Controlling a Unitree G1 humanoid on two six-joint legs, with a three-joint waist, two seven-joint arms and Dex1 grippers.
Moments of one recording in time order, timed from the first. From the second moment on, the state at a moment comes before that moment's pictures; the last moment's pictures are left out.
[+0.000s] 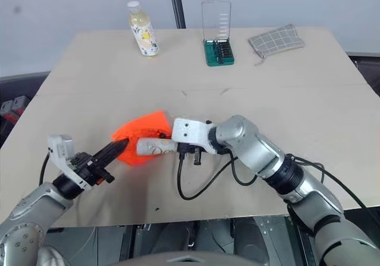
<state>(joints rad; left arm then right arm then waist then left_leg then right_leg) 0.29 0.54 0.47 -0.53 -0.97 0.61 -0.56 -0.75 -0.37 0.61 -0.26 0.01 0.83 0.93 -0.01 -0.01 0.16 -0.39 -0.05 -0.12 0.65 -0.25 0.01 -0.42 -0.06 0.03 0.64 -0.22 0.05</state>
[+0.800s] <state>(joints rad) 0.48 0.63 0.21 -0.66 -0.56 0.34 -0.81 -0.71 -0.41 0.64 -0.36 0.05 0.97 0.92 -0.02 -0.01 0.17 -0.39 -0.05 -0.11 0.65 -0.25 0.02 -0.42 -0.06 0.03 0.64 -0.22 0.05</state>
